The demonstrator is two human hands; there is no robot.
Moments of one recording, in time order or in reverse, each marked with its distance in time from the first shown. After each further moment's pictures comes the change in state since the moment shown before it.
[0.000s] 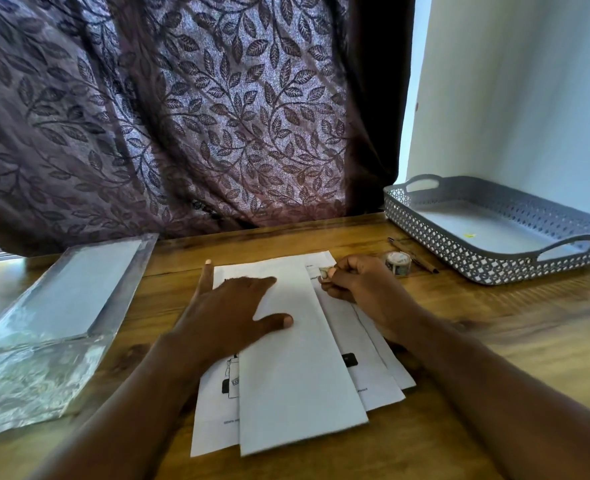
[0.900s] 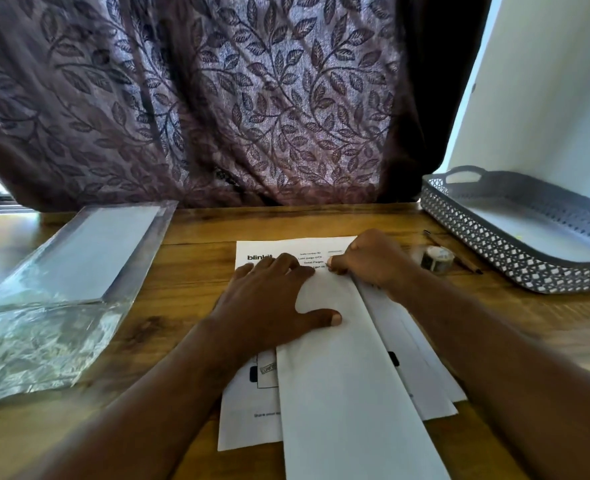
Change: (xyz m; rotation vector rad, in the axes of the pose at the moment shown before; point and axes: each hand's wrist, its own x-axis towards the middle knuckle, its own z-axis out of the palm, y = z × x) left_hand 0.006 0.017 0.007 -0.095 0.040 -0.004; right_hand 0.045 -0.018 0.034 -0.678 0.005 0.045
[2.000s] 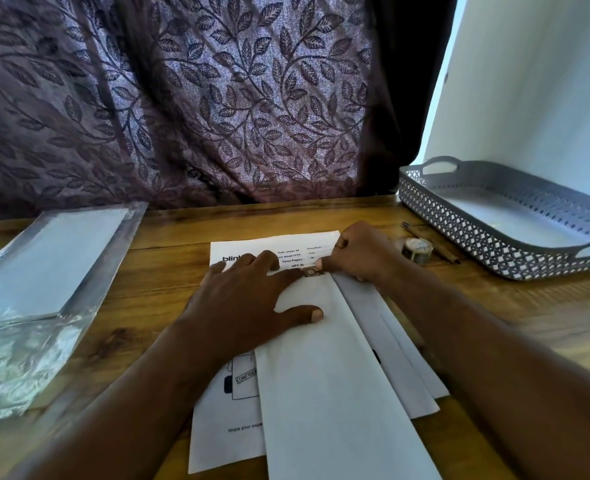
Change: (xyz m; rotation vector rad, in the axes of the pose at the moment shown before) left_hand 0.002 -0.001 -0.004 0.092 0.003 0.077; right_hand 0.004 0.008 -0.011 -0.132 0.011 0.001
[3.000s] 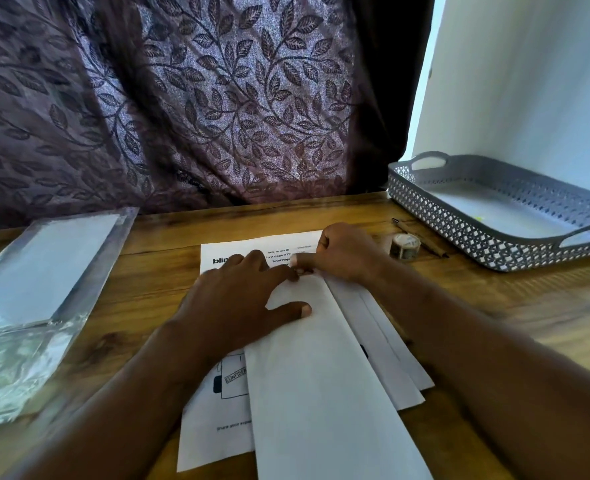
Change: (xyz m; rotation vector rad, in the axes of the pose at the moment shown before) left_hand 0.005 0.005 0.000 0.012 0.045 0.005; right_hand -0.003 -0.001 0.004 -0.090 -0.023 -0.097
